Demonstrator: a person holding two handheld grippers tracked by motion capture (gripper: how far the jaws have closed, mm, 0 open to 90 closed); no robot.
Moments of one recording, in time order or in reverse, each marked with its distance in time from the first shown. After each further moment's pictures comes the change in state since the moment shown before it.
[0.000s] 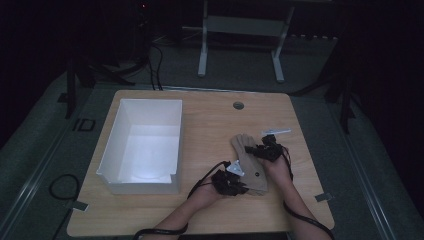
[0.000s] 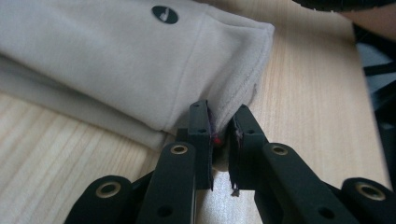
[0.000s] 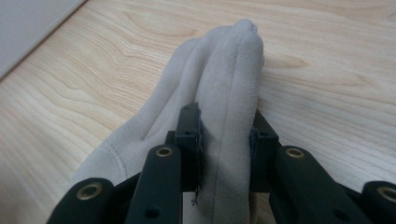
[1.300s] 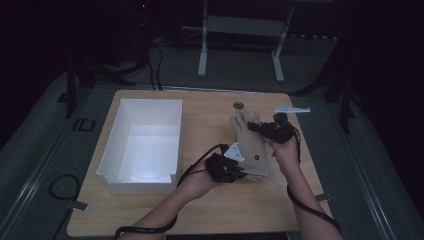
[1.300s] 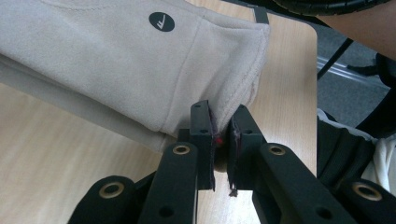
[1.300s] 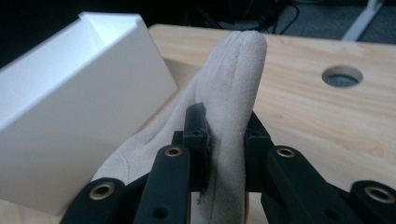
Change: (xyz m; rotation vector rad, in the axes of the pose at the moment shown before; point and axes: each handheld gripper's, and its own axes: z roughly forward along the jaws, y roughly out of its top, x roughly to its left) left arm -0.040 0.062 -0.099 -0.003 0.151 0.135; right arm 0.036 0.075 -0.079 -0.225 0.110 0.000
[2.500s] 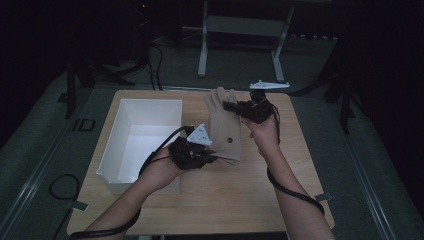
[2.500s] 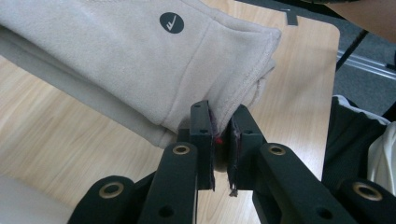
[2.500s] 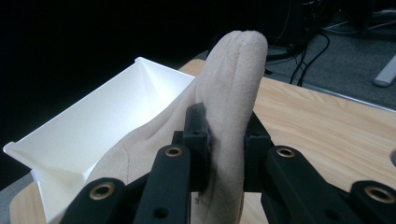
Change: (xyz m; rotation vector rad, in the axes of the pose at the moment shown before) left arm 0.015 -0.014 -0.107 0.006 0.137 -0.015; right arm 0.072 0.072 0.032 -0.037 0.085 -0.080
